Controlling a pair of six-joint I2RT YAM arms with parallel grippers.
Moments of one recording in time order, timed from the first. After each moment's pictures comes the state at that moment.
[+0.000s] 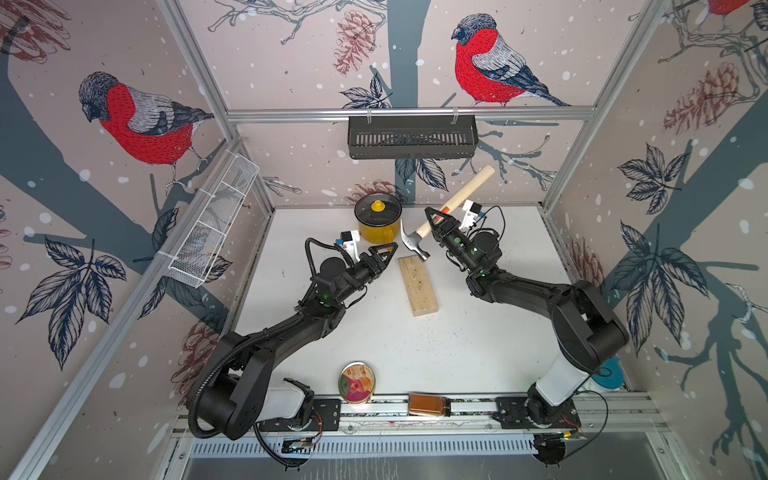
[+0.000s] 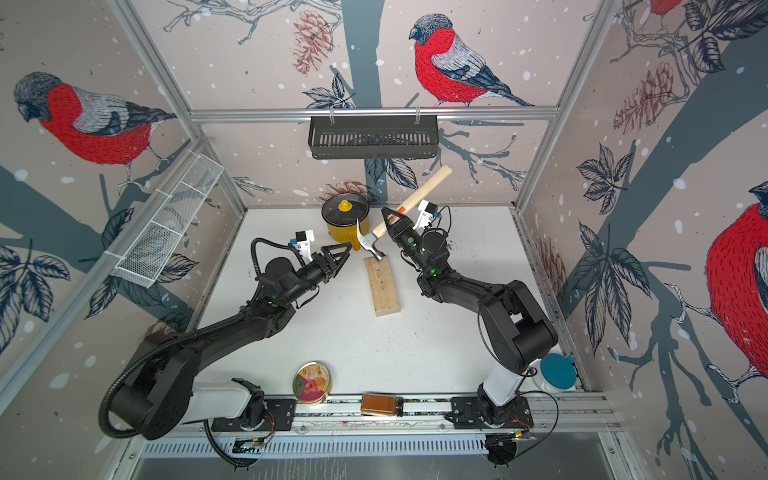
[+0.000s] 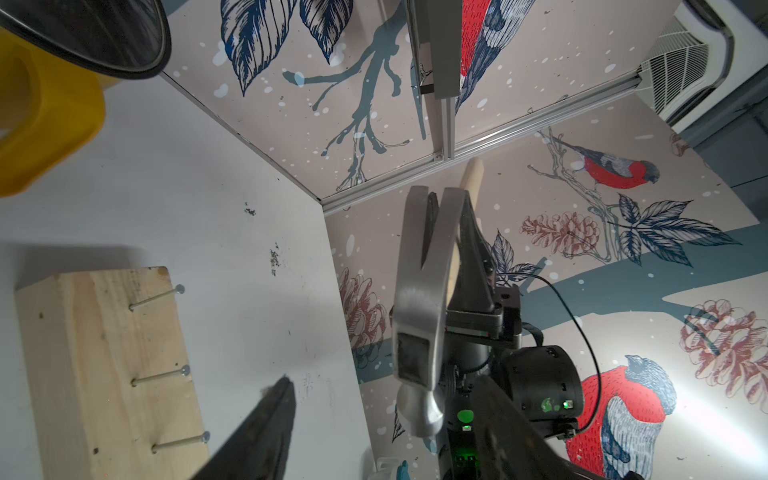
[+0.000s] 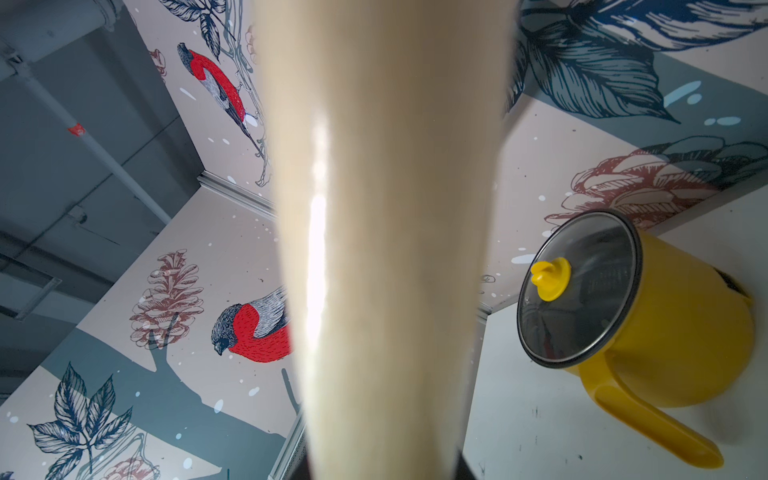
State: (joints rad) left arm -0.44 1.32 0.61 0.73 0.42 -1.17; right arm 0.54 1.68 0.93 1.02 -0.17 1.21
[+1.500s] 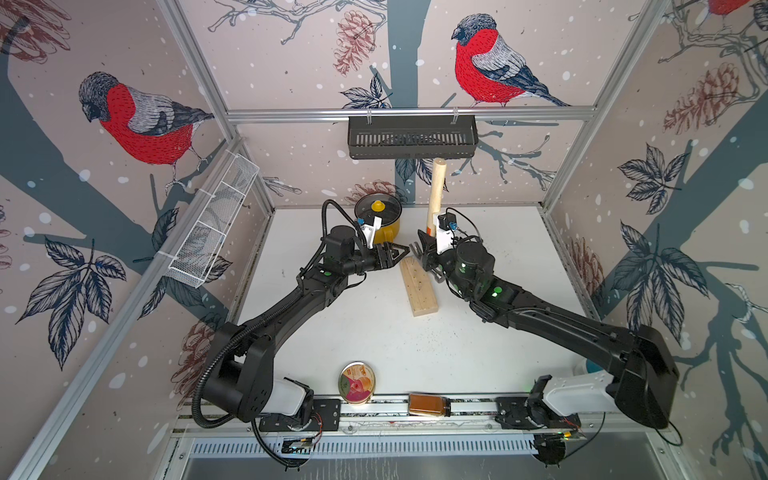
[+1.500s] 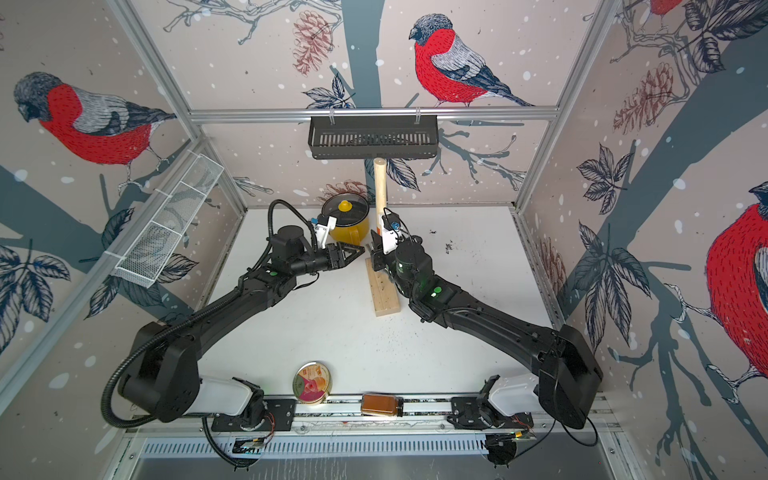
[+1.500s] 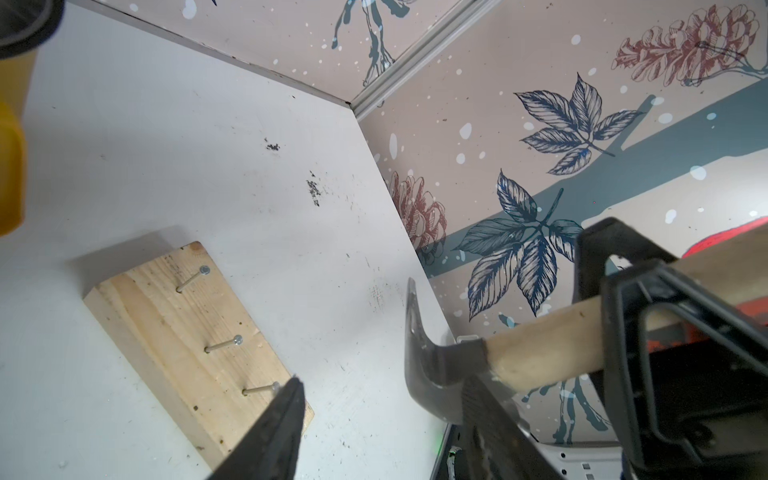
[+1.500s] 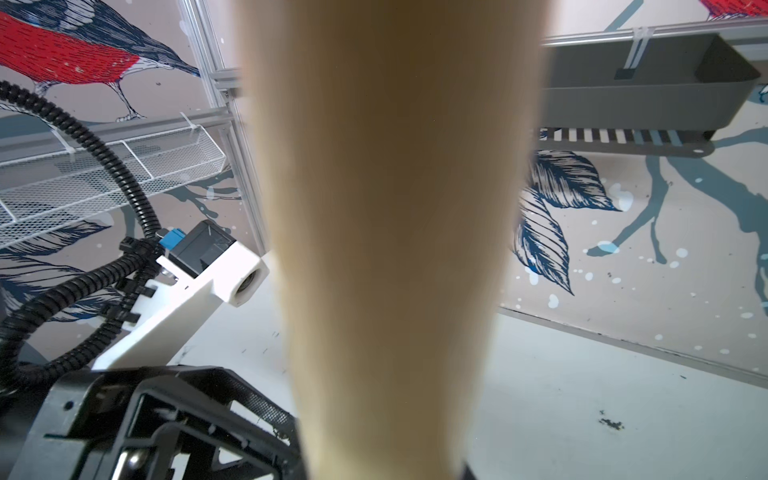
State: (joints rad) left arm -0.41 1.42 0.94 0.18 0.71 -0.71; right arm 0.88 1.35 1.00 0.30 0.36 0.05
